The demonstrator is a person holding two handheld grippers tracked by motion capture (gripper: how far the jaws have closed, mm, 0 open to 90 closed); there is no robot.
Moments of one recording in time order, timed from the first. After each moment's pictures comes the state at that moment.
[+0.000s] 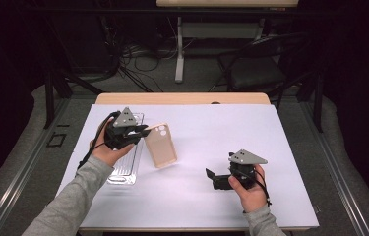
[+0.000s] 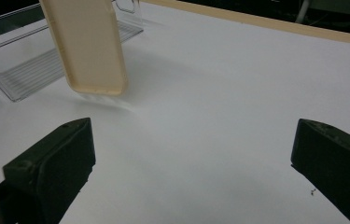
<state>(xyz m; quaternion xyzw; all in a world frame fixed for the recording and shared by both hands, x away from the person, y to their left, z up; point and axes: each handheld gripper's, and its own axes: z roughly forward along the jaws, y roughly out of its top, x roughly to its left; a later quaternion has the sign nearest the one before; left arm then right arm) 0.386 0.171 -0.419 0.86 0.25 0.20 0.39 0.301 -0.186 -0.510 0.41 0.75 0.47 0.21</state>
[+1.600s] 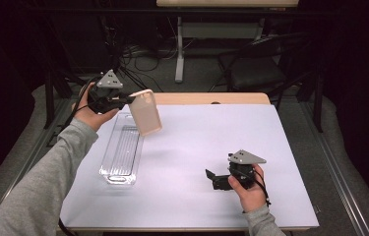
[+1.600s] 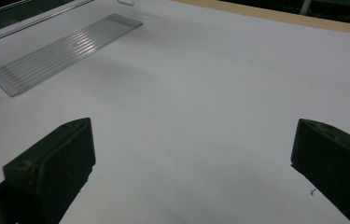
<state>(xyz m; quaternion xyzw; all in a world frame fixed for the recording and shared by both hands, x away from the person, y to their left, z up) 0.442 0.206 -0.350 0.86 0.24 0.26 0.36 0.303 -0.186 -0.515 0.41 0.75 0.47 0.21</state>
